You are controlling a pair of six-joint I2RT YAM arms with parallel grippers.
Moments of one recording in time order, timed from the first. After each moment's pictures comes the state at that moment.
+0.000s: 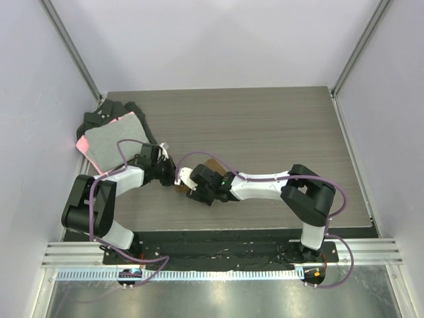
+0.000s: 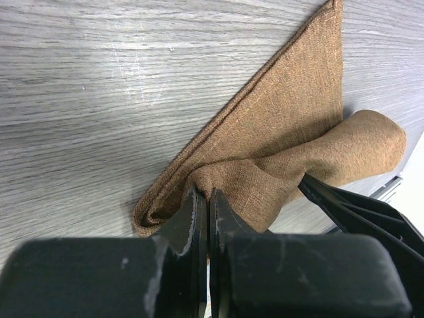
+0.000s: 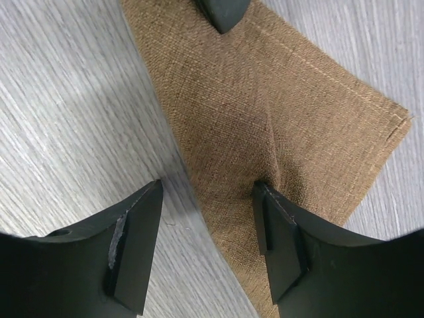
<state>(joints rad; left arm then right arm) -0.24 1.52 0.65 -0.08 0.45 -0.65 1.07 1.83 1.09 -0.18 0.17 -0.26</state>
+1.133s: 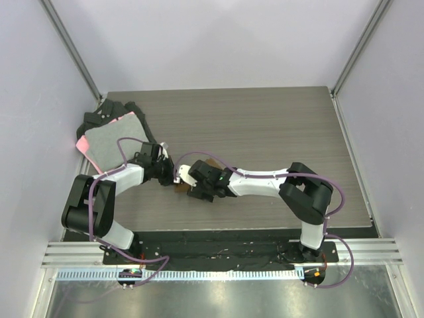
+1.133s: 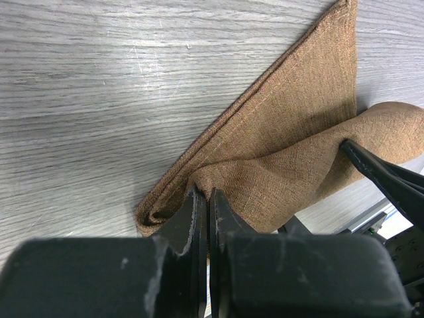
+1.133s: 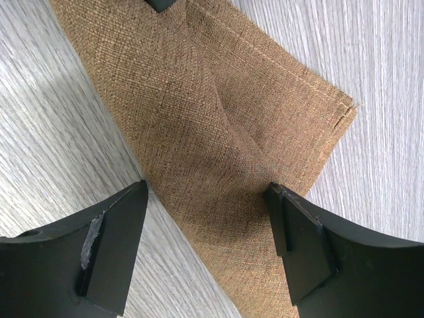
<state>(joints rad) -0.24 1.52 0.69 -0.17 0.42 -0.62 1.05 1.85 1.16 -0.25 0.25 -0.37</state>
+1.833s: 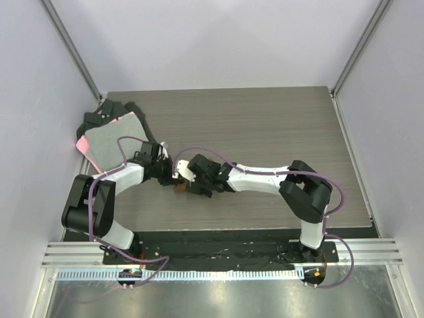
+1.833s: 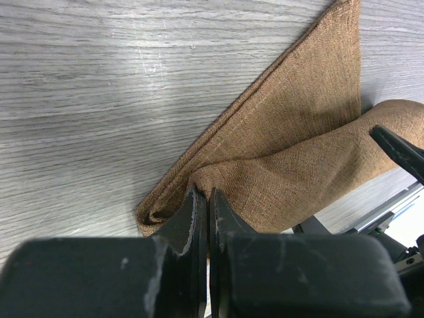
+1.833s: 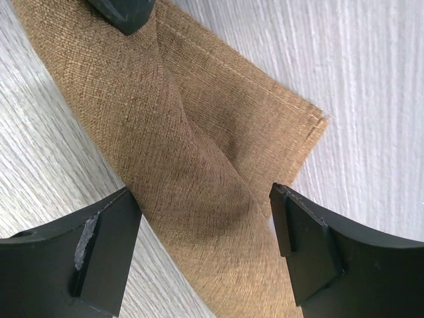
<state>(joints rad) -0.24 1.52 0.71 -0.19 0.41 -0.60 1.02 1.86 1.21 -0.27 0.24 -0.42</state>
